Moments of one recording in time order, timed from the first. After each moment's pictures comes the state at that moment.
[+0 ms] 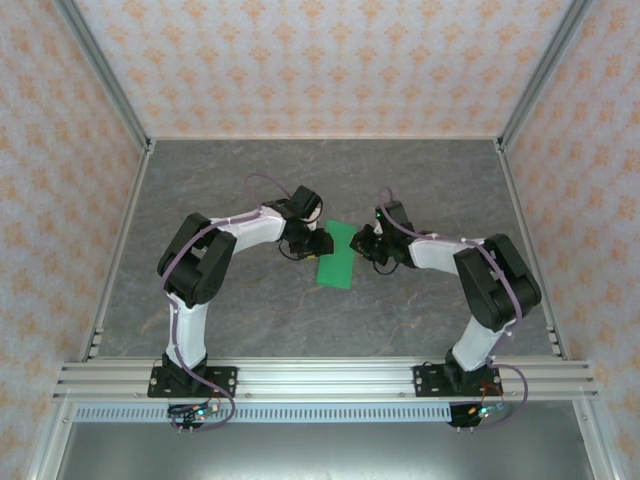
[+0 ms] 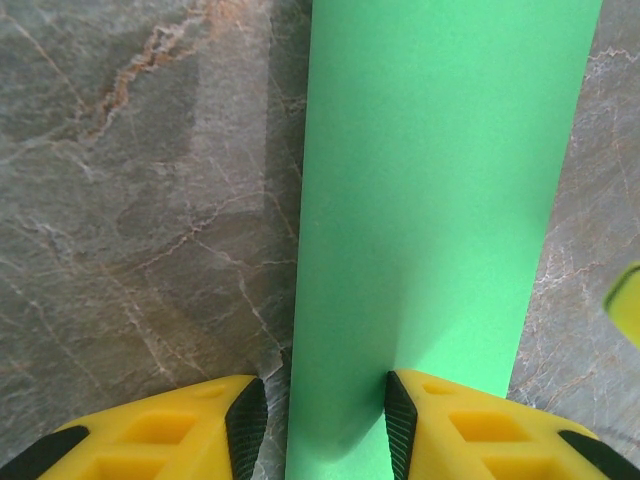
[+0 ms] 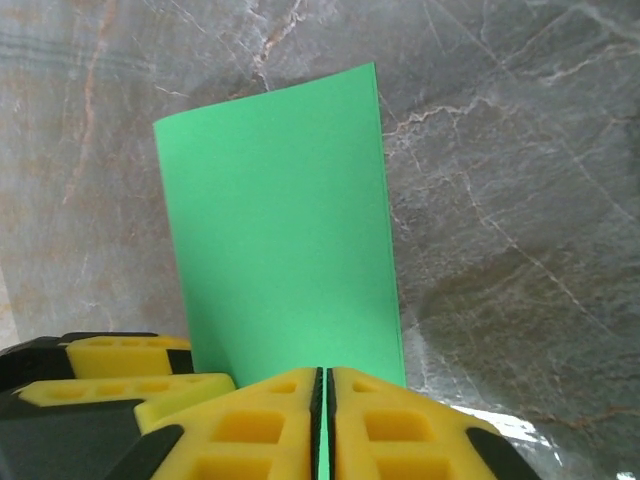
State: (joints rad) left arm -0.52 2.01 1.32 -0.50 0.33 -0.63; right arm 0.44 1.72 0.82 0.03 -0.36 0.94
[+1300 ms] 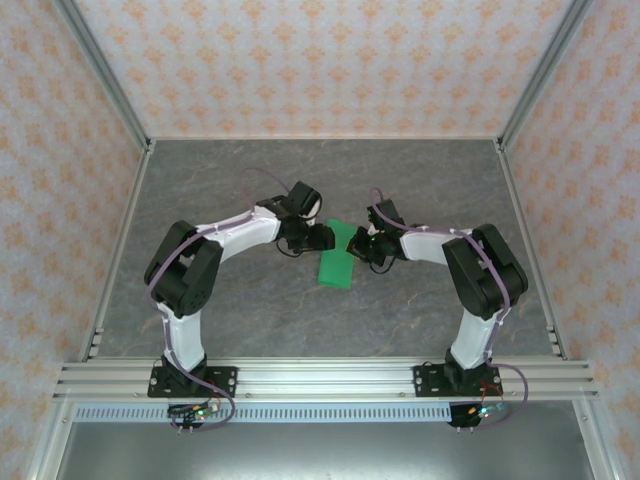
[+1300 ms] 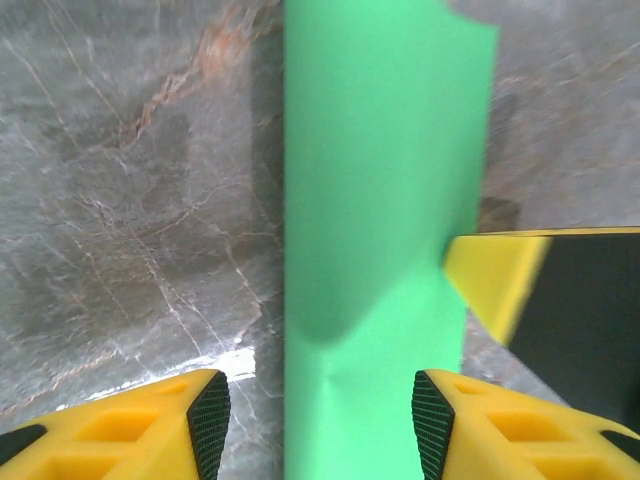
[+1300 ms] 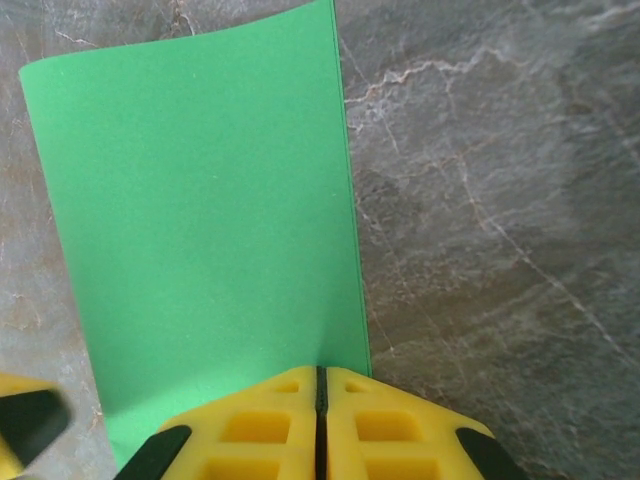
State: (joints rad) left arm -0.54 1.89 1.30 -0.53 0.26 -0.62; right arm 0.46 1.81 0.92 -0.11 -0.36 0.87
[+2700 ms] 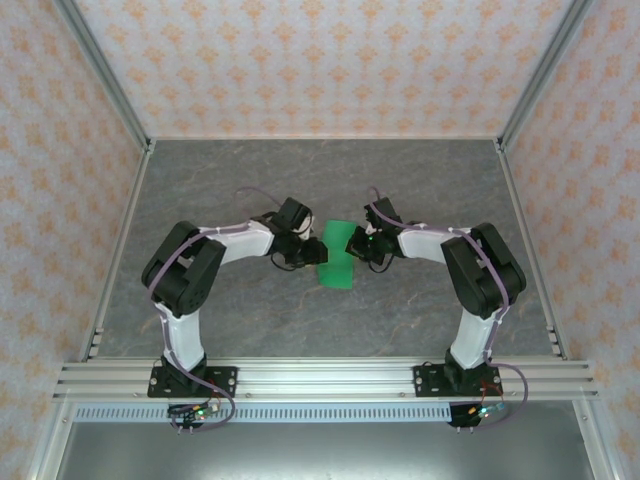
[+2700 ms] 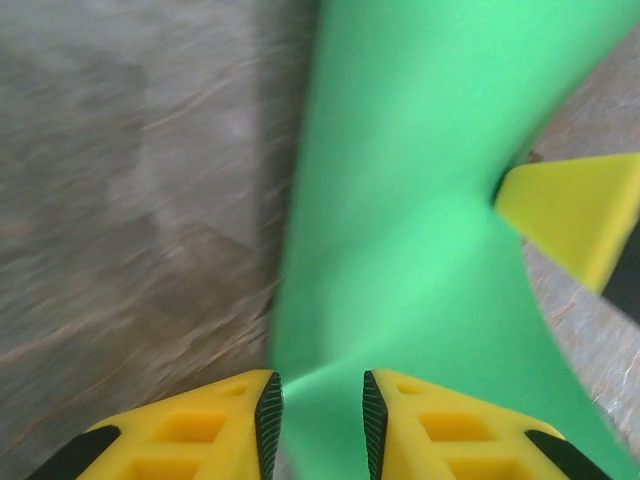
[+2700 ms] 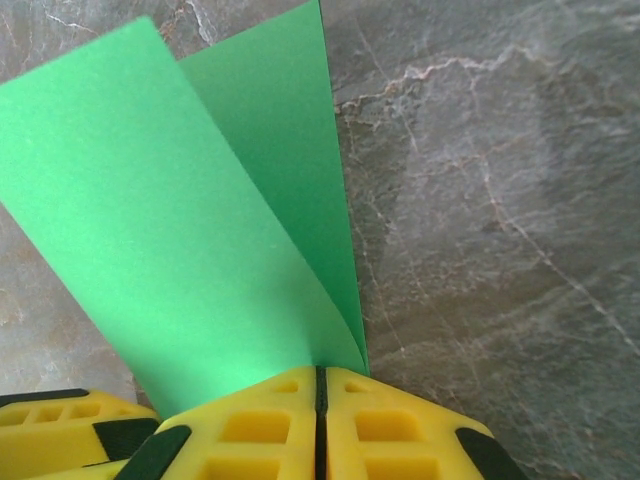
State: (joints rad) left arm -0.50 1.88 1.08 -0.32 0.41 -0.65; right arm 0.46 1.82 0.95 -0.16 -0.34 0.84
